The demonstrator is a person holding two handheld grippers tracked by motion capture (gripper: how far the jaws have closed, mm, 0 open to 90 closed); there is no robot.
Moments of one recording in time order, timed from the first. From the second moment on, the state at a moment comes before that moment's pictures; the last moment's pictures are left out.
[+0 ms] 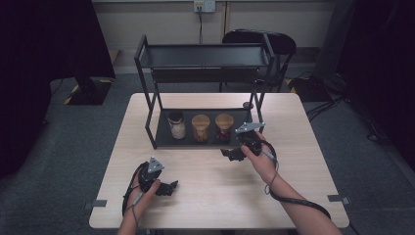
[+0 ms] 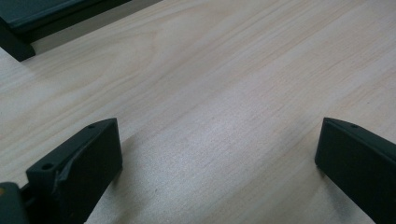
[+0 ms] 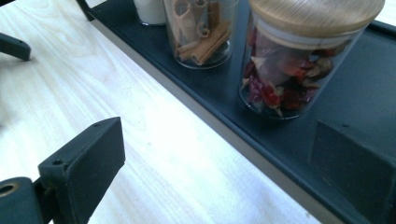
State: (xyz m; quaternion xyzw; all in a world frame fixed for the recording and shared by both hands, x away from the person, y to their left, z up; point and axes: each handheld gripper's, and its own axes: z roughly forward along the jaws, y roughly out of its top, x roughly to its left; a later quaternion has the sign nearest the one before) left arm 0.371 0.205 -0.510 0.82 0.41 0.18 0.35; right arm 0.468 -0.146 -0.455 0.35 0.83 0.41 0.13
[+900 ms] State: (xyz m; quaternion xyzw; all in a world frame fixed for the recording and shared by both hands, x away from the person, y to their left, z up) left arm 0.370 0.205 -0.510 0.82 0.41 0.18 0.35; right arm 0.438 -0.183 -0.464 0.34 0.83 0.42 0.11
